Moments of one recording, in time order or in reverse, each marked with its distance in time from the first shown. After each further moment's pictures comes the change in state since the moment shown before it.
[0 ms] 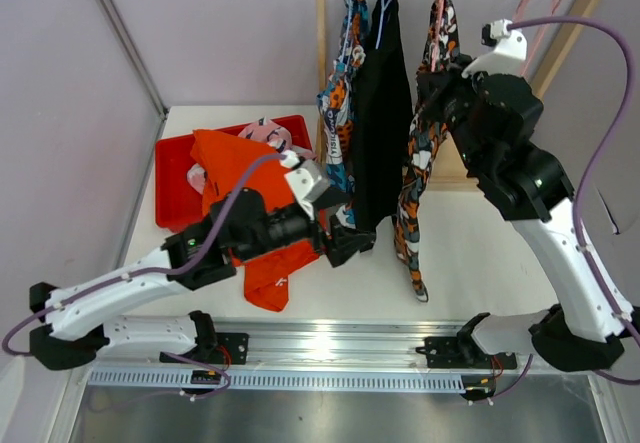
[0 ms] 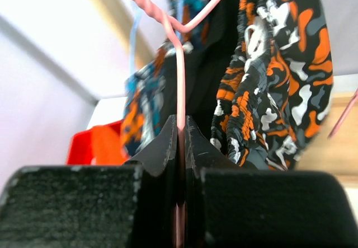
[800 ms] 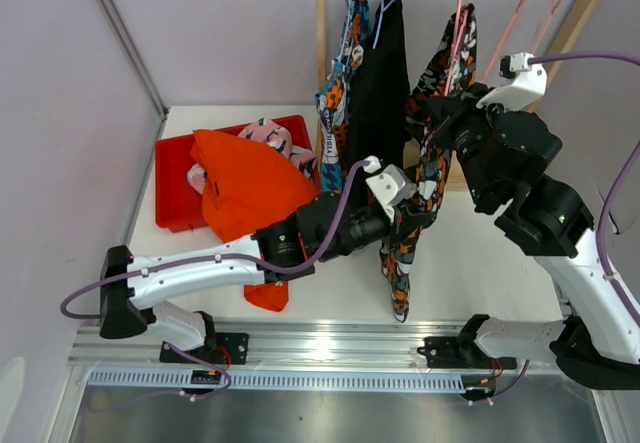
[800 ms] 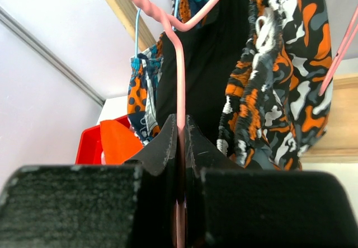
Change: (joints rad) left arm -0.136 0.420 0.141 0.388 -0.069 0.043; right arm 0.217 -0.175 -0.135 -0.008 0.237 0.021
